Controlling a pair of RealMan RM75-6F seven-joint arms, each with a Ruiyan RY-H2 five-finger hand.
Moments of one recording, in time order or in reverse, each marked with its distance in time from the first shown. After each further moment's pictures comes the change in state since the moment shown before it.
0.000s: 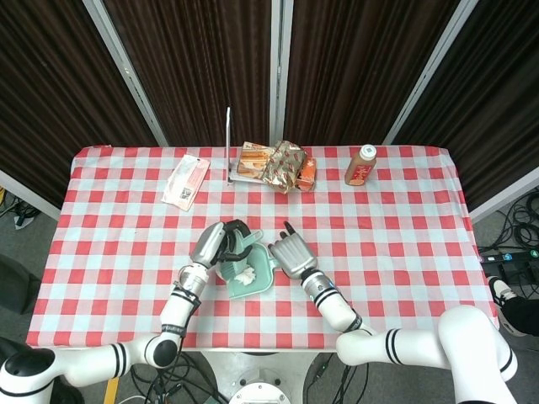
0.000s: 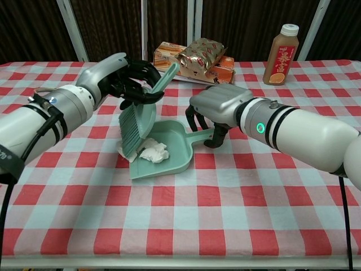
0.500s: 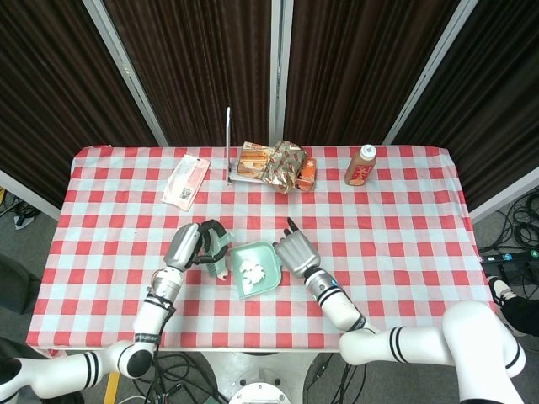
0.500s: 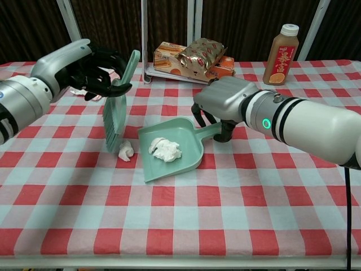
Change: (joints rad) left arm 0.095 0.142 0.078 -0.112 0.080 0.103 0.021; right arm 0.036 0.050 -0.025 -0.067 0.063 0.034 -0.173
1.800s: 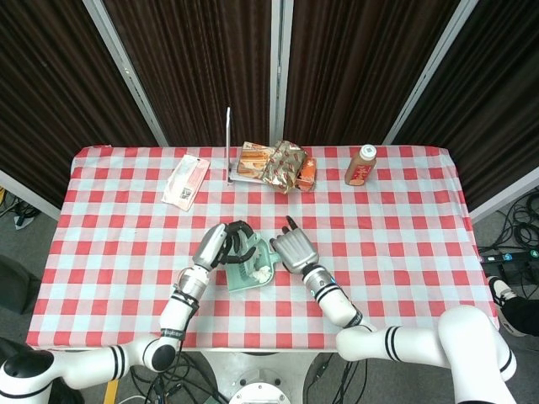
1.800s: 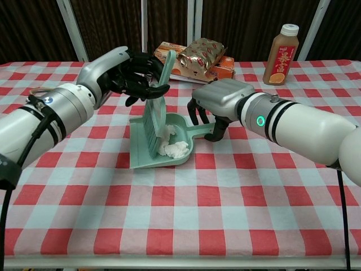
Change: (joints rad) left arm -0.080 -0.133 -0.056 0.110 0.028 -0.070 -0.142; right arm -0.039 -0.056 0.042 0.108 -0.072 -0.042 0.222
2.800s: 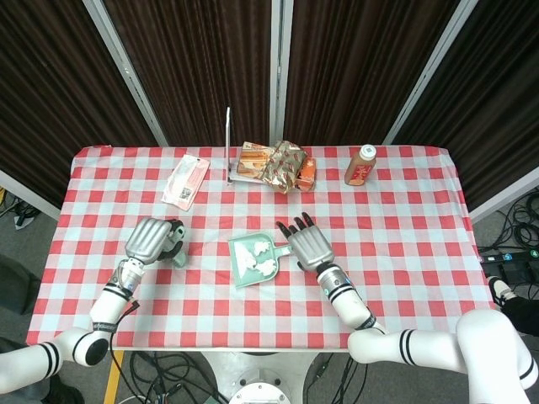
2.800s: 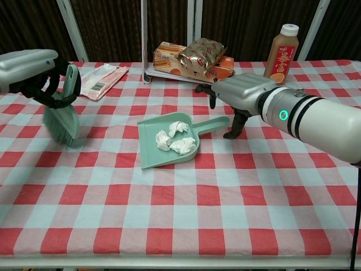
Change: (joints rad) left arm 0.061 0.339 0.180 0.022 0.024 -0.021 0.506; right arm -0.064 0.083 0.004 -0.088 -0.005 0.057 0.002
